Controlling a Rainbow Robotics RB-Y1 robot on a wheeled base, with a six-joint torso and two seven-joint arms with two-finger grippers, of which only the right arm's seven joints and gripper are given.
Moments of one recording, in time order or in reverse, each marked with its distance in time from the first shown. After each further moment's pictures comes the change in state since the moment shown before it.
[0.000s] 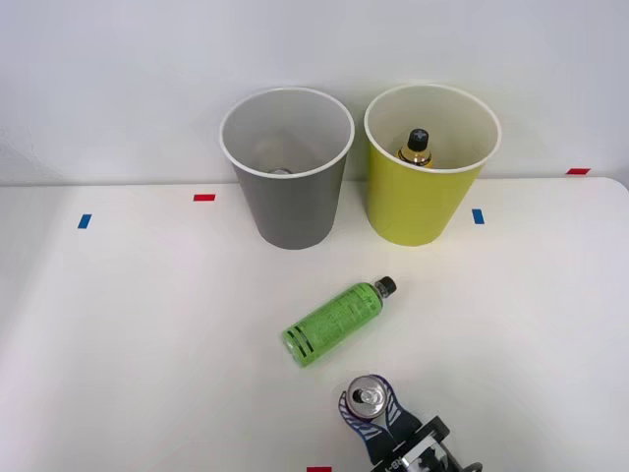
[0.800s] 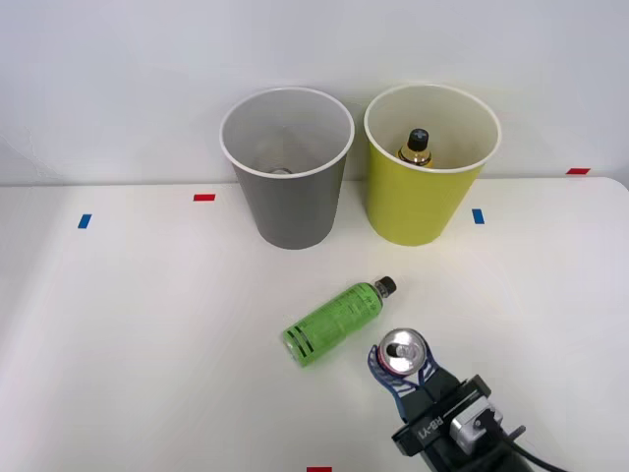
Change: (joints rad) arm 0.033 -0.137 -0.121 -0.304 -0.033 0.083 -0.040
